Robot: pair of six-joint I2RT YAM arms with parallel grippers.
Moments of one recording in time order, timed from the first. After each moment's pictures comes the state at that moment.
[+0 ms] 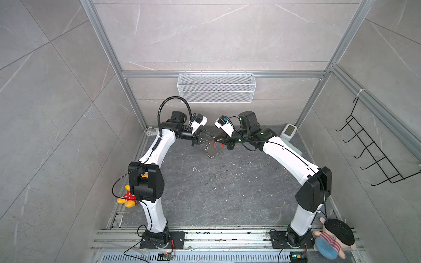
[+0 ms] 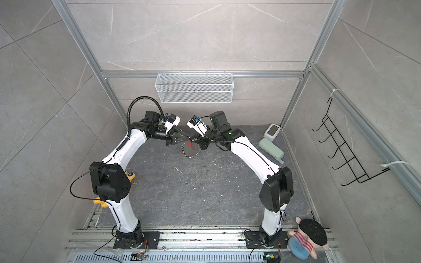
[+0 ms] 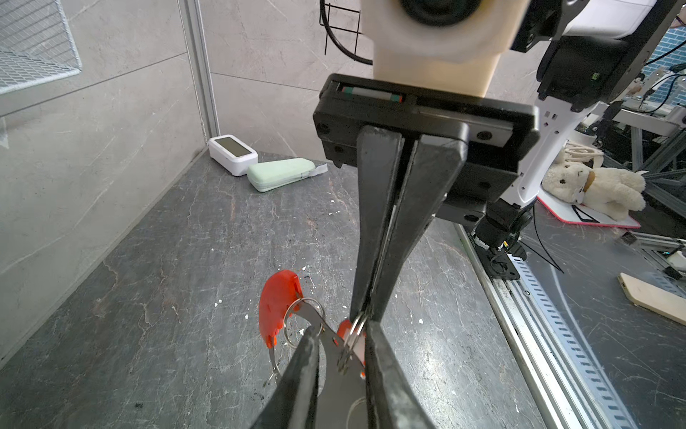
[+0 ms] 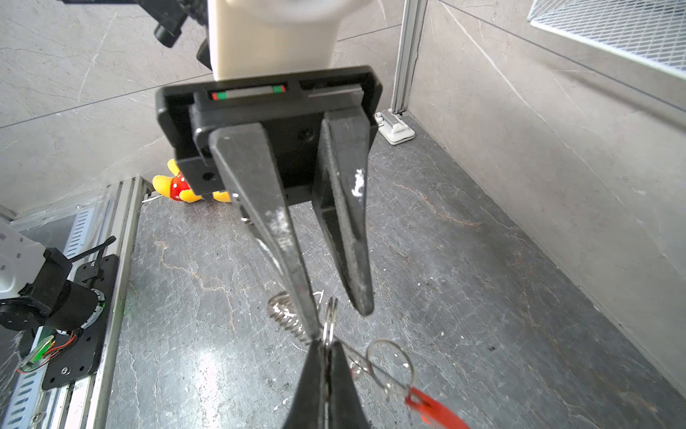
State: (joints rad) left arm -0.21 1.89 1.78 -0.86 1.32 0.85; right arm 0.56 1.82 1.77 -0.52 -0.62 -0.31
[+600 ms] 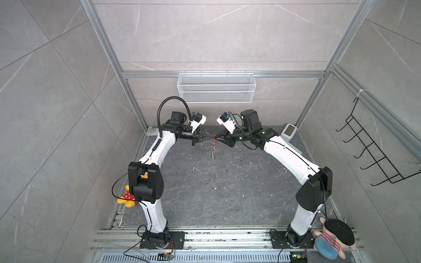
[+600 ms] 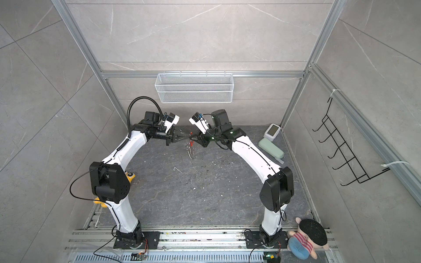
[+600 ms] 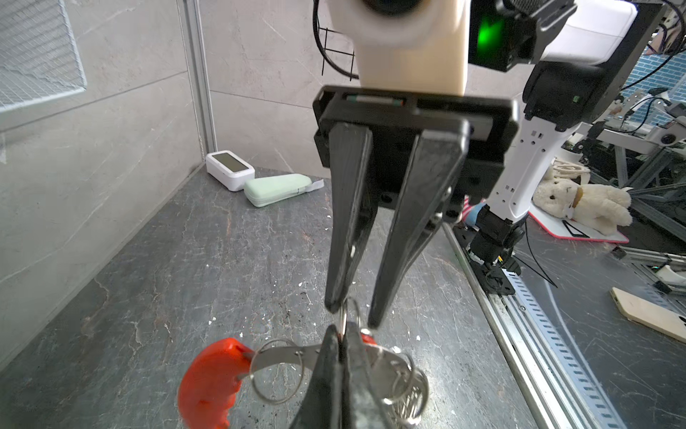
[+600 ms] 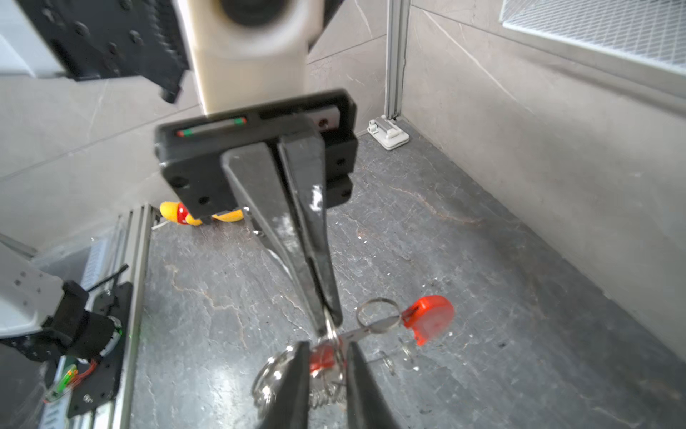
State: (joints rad) left arm -0.21 1.86 1.66 -0.57 1.38 0.63; right arm 0.53 1.82 1.77 -0.48 -0.66 -0.17
